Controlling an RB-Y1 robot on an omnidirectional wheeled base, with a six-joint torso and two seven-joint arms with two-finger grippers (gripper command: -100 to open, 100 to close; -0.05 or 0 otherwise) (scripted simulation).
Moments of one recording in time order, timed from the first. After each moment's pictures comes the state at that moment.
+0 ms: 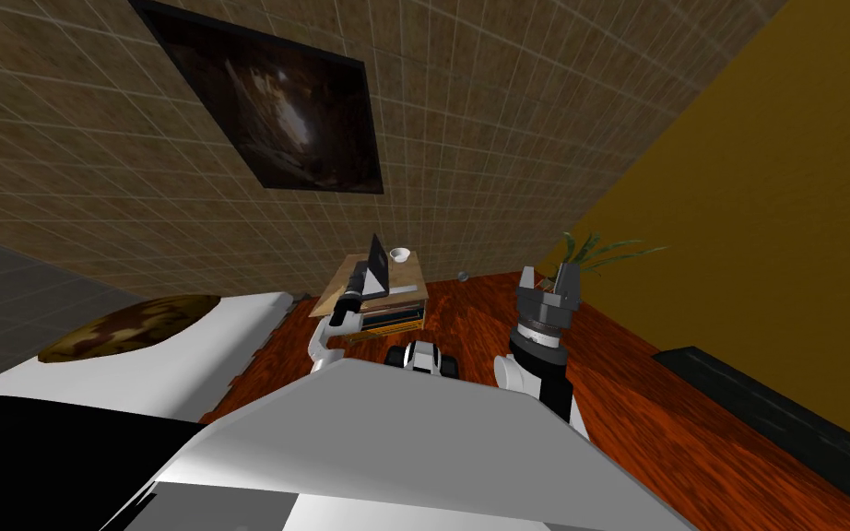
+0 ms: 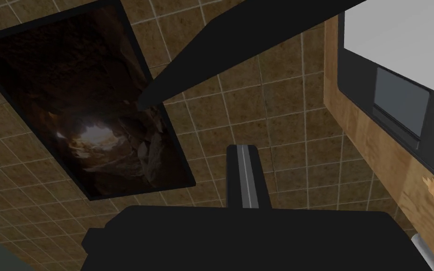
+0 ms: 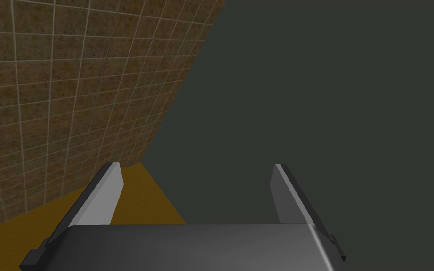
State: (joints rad) left arm 0.21 -0.01 0.27 -1.85 -0.14 0.07 -0.07; right arm 0.52 -0.01 0.06 -2.37 0.06 -0.57 0.04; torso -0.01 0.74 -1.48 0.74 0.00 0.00
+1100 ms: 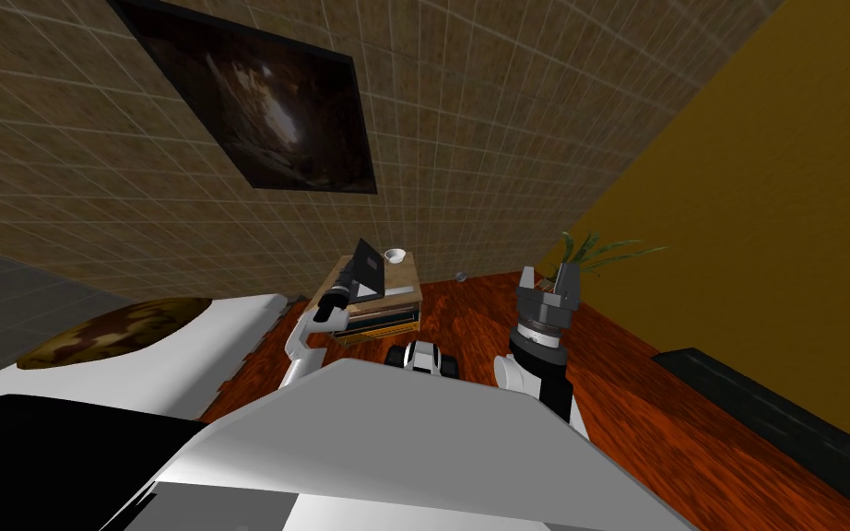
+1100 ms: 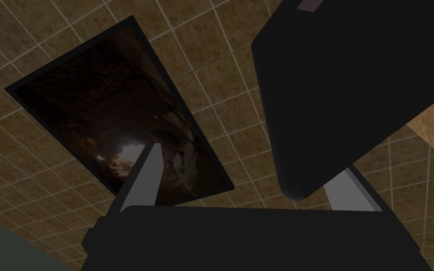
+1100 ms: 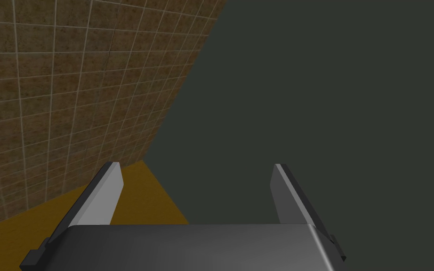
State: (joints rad) left arm 0.23 0.15 0.28 -1.93 -0.15 0.17 -0.08; right arm 0.52 -0.01 0.06 -2.37 0.06 -0.57 0.04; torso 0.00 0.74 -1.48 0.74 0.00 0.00
